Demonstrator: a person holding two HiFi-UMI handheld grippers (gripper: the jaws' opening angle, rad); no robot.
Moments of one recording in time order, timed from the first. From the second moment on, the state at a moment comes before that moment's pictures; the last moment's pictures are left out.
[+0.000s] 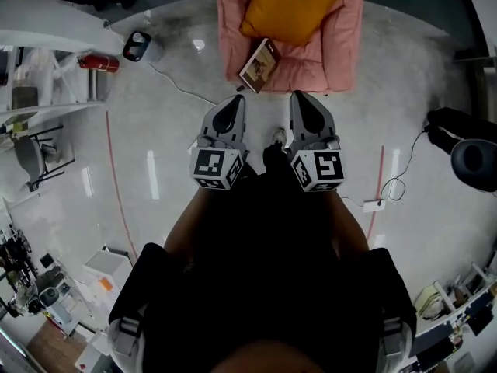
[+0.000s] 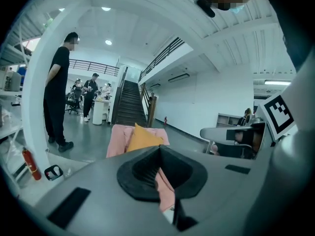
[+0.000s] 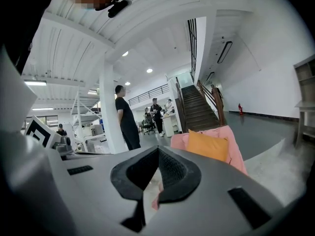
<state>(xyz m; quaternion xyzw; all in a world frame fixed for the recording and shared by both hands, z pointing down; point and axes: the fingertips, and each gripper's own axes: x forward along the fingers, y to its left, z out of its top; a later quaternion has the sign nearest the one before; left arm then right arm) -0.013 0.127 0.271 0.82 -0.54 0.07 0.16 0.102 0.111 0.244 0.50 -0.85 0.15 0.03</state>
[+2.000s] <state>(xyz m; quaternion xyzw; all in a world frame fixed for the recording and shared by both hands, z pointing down) -0.024 -0.107 0.427 0.82 -0.48 0.16 0.25 0.092 -0.098 0.367 0.52 -0.82 0.24 0.08</state>
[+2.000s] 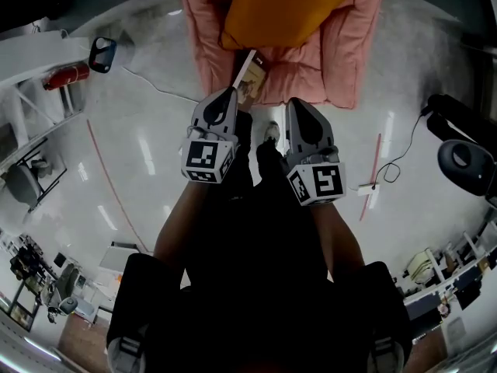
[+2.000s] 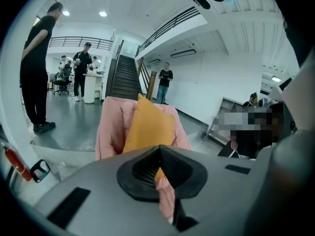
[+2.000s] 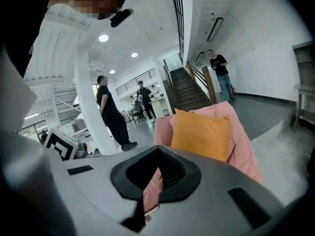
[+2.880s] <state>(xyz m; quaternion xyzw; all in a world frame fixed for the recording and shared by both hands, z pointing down) -0.034 -0.125 0.596 0.81 -0.43 0.22 0.34 0.072 -0.123 0.494 0.53 -0.78 0.31 0.13</state>
